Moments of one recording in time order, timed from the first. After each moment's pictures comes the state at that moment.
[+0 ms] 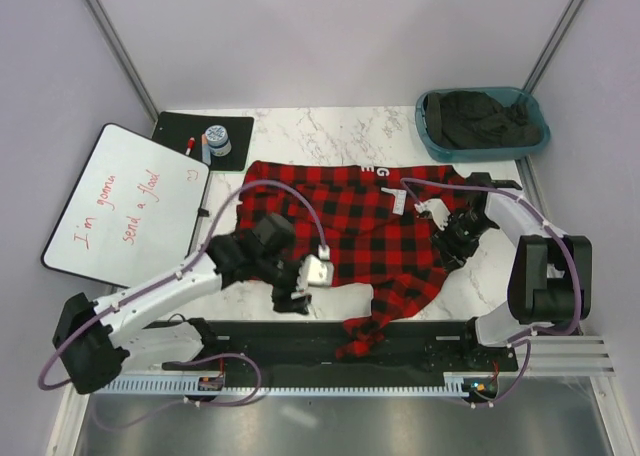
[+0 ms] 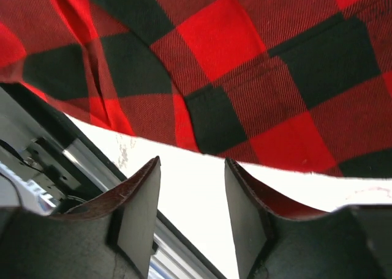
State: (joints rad) left arm -0.71 1.13 0.81 -0.72 0.63 0.66; right arm -0.04 1.51 0.97 -1.08 -0.36 -0.93
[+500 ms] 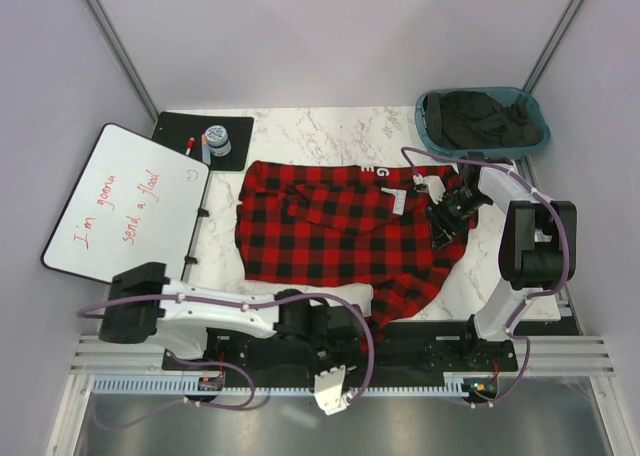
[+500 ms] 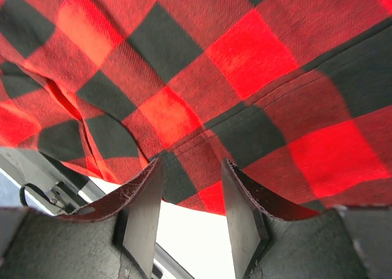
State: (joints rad) left arm -1.51 1.38 0.88 -0.59 0.43 1.26; right arm -0.04 1.77 1.20 -1.06 -0.45 -0.78
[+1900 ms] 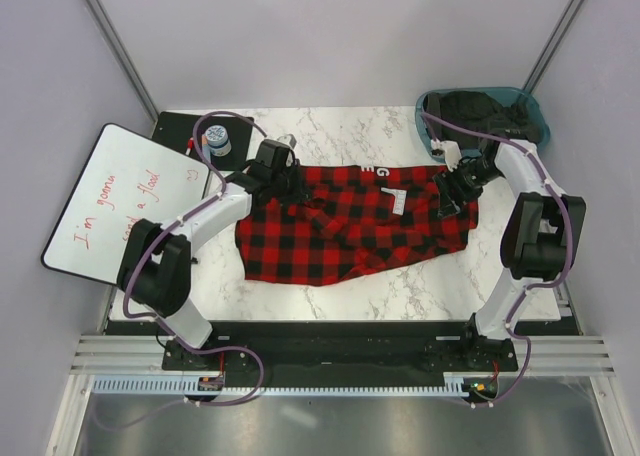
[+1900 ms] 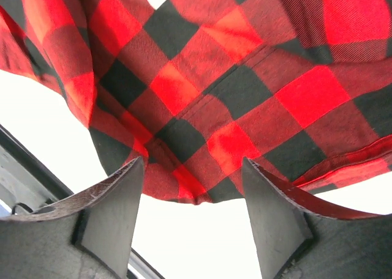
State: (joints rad) left arm -0.48 1.64 1.17 -0.29 0.13 -0.55; right arm -0.12 1.86 1.53 -1.14 -0.51 -0.78
